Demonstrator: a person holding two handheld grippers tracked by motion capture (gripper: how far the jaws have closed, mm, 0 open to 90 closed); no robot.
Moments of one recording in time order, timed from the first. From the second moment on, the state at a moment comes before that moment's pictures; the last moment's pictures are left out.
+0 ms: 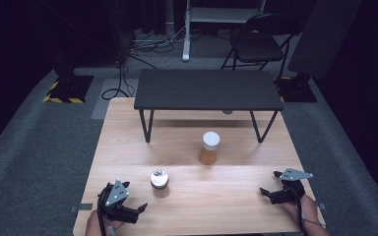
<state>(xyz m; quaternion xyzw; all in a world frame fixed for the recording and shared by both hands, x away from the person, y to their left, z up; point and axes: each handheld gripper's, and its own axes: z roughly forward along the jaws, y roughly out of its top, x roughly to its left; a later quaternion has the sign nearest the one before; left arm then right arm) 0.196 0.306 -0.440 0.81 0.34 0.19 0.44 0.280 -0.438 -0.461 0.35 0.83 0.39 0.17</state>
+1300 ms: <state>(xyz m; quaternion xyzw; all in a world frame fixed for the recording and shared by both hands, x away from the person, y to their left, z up) 0.233 0.273 -0.411 0.82 0.26 0.19 0.48 0.279 -0.435 -0.462 0.36 0.83 0.39 0.17</state>
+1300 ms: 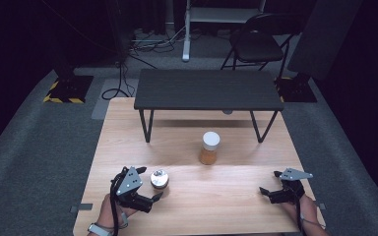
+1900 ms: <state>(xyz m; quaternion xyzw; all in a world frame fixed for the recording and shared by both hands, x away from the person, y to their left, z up) 0.262 0.248 -0.425 0.84 0.26 0.17 0.45 0.277 -0.434 -0.462 0.37 0.83 0.38 0.18</state>
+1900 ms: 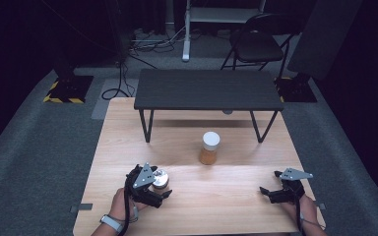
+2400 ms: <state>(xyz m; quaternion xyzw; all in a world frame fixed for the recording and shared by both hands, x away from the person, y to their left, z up) 0.269 0.252 -0.434 0.84 0.27 0.14 0.44 0.277 -0.434 -0.462 0.37 0.83 0.38 0.18</state>
